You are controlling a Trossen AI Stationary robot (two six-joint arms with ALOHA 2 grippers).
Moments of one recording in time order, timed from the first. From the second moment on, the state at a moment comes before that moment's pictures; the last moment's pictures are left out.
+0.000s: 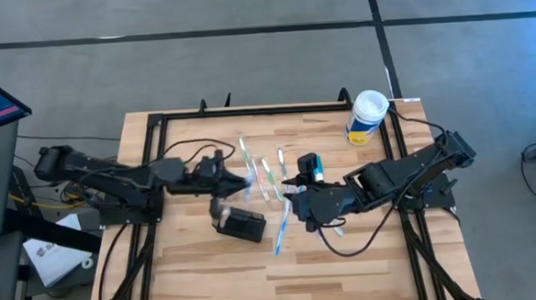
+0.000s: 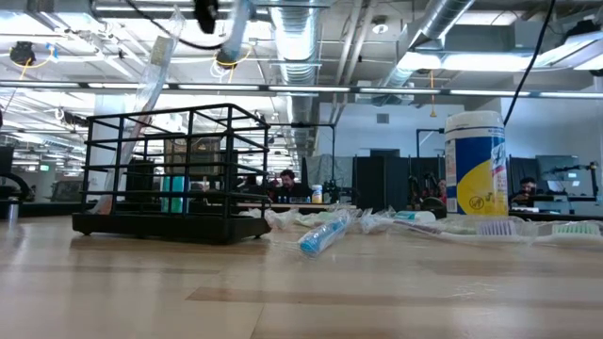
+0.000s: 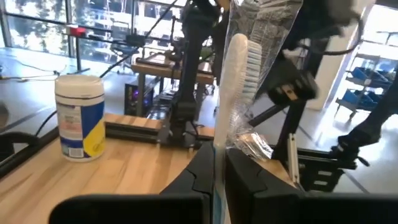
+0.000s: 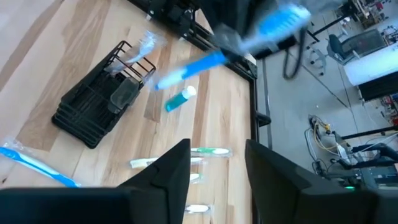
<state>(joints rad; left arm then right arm) -0.18 1.05 0.63 0.42 -0.18 -0.16 0.42 1.62 1.68 -0.82 0.68 -0.29</state>
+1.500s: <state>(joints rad) -0.66 0.94 0.36 0.54 -0.74 -0.06 0.40 1.62 1.68 -0.86 0.68 -0.23</state>
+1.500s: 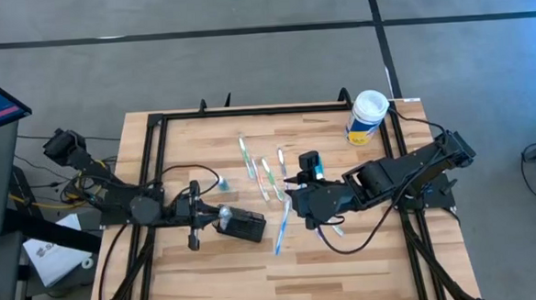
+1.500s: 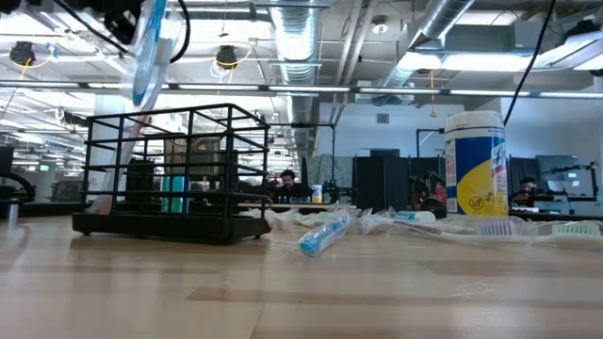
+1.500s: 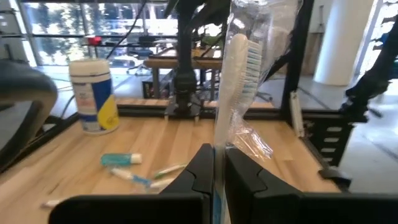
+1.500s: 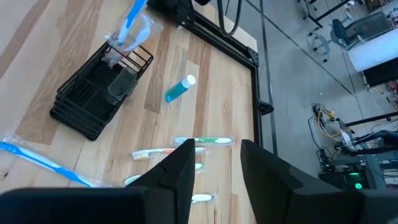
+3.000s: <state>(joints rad) -0.70 1.06 0.13 0.84 -0.83 -0.16 0.39 1.62 1.68 -0.86 0.68 -0.23</state>
